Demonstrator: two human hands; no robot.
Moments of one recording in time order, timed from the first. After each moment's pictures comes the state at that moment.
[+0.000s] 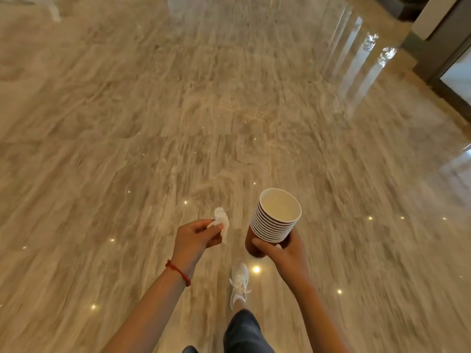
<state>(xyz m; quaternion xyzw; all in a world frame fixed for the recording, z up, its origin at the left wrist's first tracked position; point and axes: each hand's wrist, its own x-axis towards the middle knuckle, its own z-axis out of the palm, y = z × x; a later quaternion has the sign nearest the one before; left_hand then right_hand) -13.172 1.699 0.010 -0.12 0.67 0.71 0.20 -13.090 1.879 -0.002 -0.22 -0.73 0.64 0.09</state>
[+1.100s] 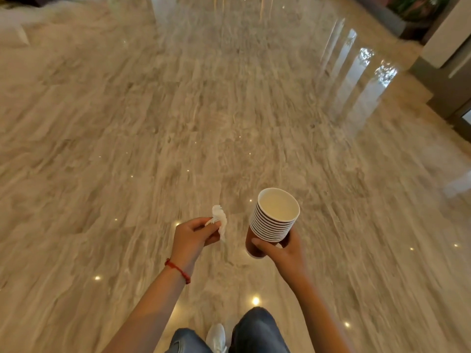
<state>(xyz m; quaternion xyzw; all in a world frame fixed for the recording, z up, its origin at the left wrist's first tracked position) -13.885 1.981 0.031 -0.10 0.66 0.72 0.18 -13.794 2.160 0.011 -0.22 -0.74 0.63 0.10</state>
